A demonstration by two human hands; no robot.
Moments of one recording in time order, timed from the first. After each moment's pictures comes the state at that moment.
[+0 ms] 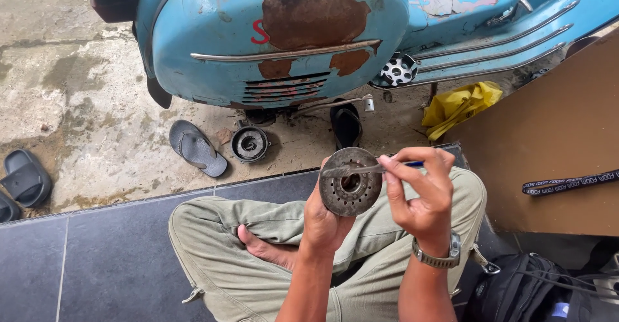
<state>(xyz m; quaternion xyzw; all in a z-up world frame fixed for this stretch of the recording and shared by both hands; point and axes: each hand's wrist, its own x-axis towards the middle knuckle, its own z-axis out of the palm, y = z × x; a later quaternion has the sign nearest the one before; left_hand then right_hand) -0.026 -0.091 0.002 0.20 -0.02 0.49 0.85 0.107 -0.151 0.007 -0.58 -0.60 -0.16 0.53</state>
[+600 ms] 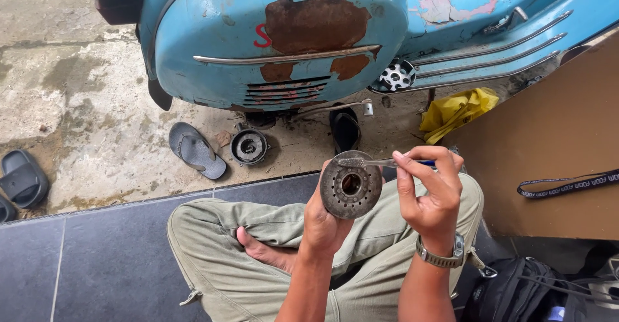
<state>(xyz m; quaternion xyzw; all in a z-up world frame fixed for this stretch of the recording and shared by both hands) -0.029 -0.092 0.002 0.21 -0.03 0.48 0.85 0.112 -0.154 0.006 -0.58 -0.59 -0.16 0.53</state>
